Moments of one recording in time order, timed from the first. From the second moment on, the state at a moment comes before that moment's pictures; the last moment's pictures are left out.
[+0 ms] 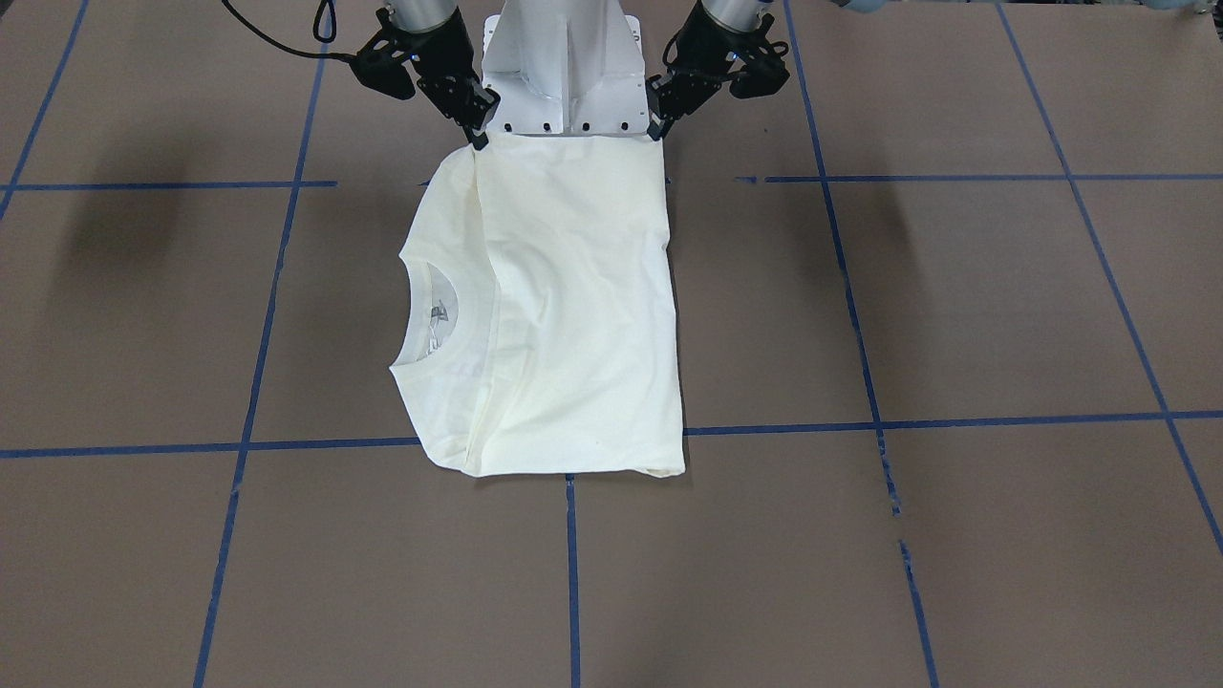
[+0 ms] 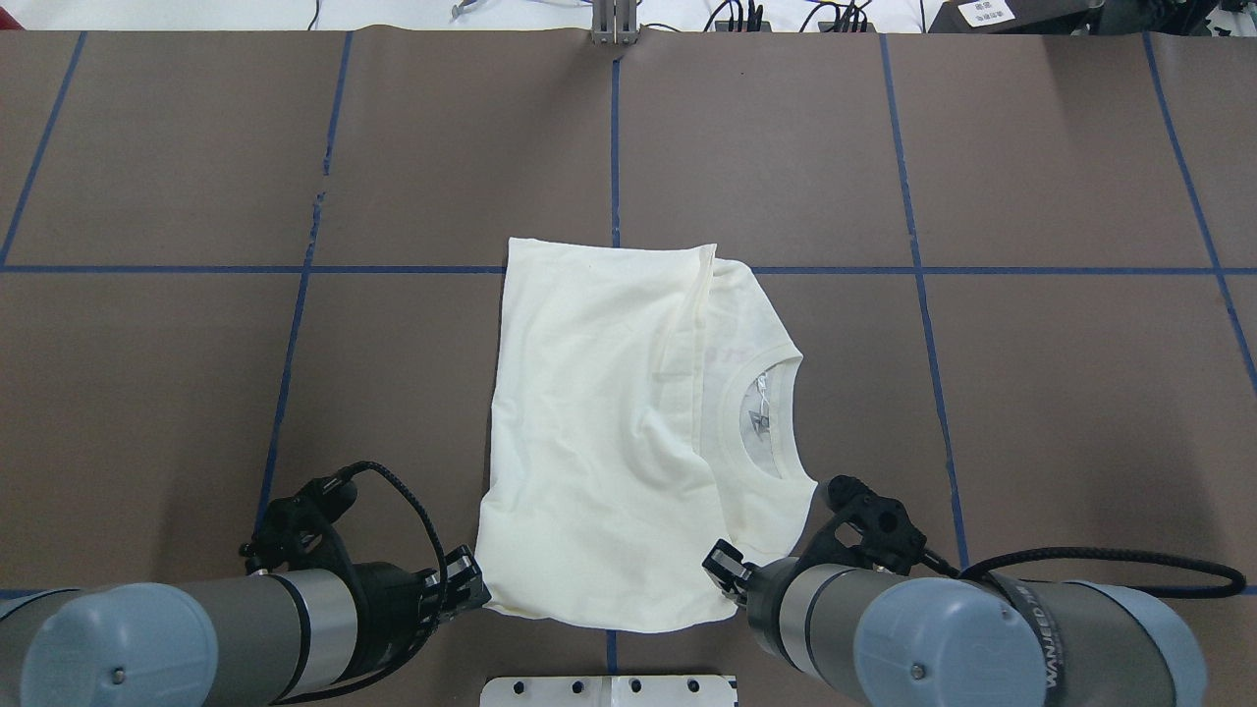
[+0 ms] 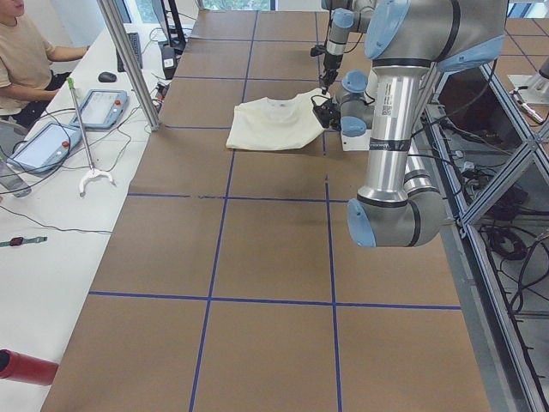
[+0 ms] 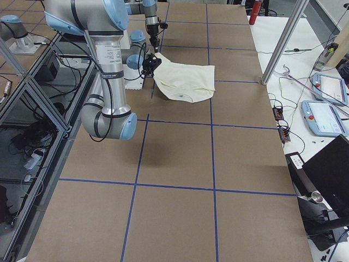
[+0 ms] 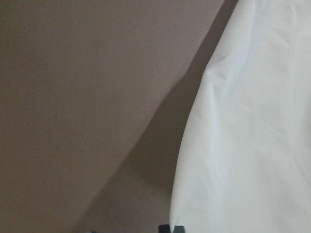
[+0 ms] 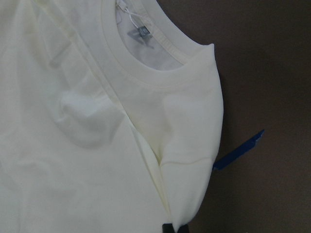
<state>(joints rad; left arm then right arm) -0.11 -1.75 -2.25 -1.94 -1.52 -2.10 0.10 -1.29 2.27 -1.58 1.50 2.17</state>
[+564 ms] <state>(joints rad) -0.28 -1.95 -2.18 -1.79 -1.57 -1.92 0.35 -1.16 2.20 -1.64 1.59 2.07</state>
